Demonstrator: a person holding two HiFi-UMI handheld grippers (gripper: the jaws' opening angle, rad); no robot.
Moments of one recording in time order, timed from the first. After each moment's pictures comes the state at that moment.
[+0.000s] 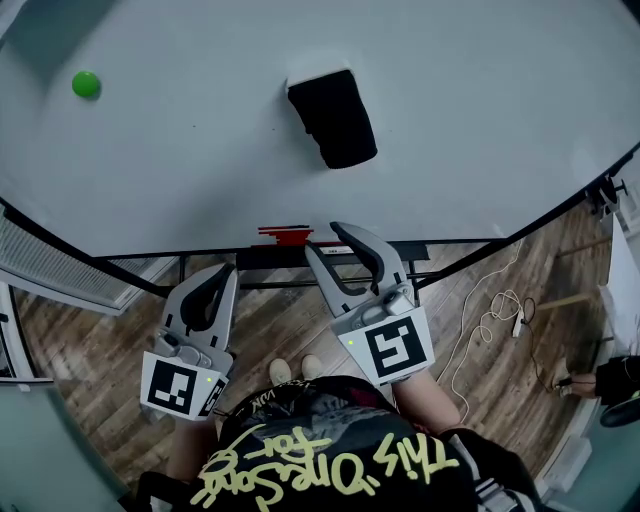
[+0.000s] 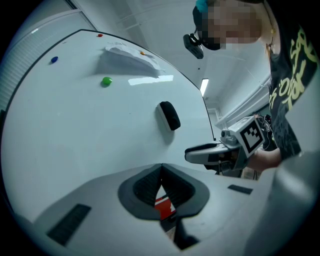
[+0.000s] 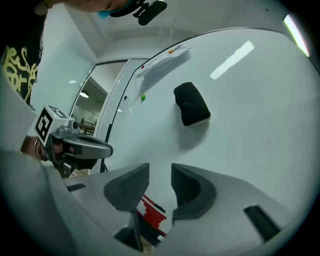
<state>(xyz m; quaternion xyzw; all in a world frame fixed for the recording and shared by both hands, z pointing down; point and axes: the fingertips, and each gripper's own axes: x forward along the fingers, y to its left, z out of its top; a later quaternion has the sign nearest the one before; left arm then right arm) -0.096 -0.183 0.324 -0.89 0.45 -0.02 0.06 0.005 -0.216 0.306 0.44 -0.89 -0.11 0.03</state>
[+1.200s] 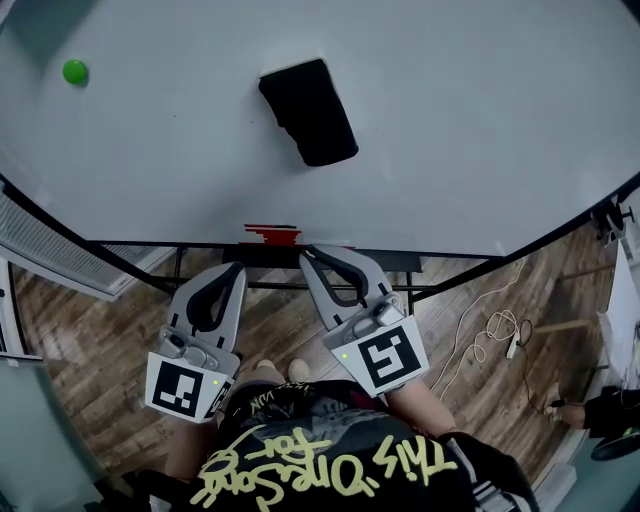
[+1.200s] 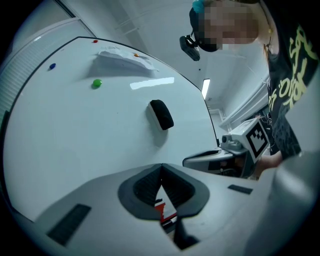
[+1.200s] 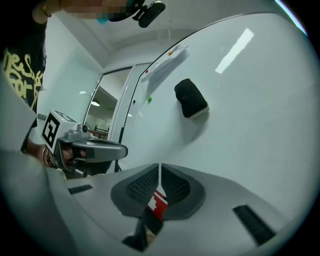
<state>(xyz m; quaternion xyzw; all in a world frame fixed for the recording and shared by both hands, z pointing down) -0.057 -0.179 0.328 -0.88 0.47 0.00 0.06 0.012 -0.205 0.320 0.38 -0.92 -0.09 0.00</state>
